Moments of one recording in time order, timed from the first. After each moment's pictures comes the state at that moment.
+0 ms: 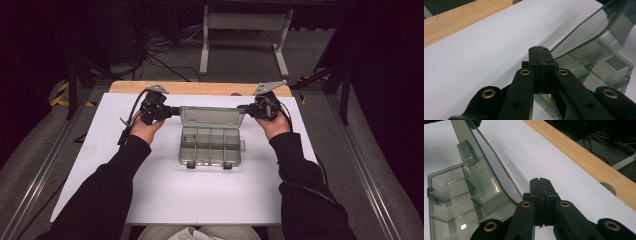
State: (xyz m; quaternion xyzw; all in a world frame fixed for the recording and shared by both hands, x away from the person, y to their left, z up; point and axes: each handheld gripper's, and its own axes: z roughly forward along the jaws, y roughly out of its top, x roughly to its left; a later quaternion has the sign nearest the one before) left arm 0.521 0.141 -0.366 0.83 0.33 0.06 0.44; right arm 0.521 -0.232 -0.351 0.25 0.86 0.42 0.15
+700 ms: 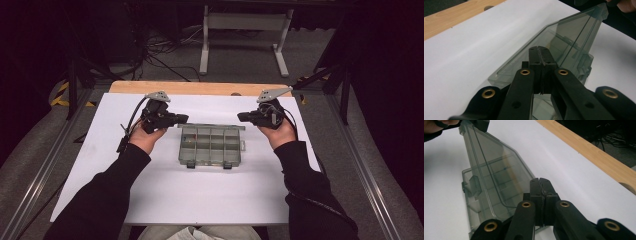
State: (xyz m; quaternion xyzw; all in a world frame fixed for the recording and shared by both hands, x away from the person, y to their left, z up) left arm 0.485 0.132 -0.358 0.84 0.27 0.03 0.47; right arm 0.488 -0.235 -0.345 0.23 0.86 0.44 0.12
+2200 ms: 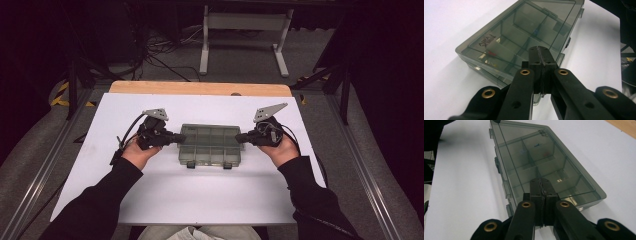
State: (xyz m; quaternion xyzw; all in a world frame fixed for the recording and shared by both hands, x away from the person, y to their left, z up) left arm 0.453 0.140 -0.380 0.87 0.24 -0.03 0.44; right arm 0.450 -0.228 -0.366 0.20 0.89 0.42 0.05
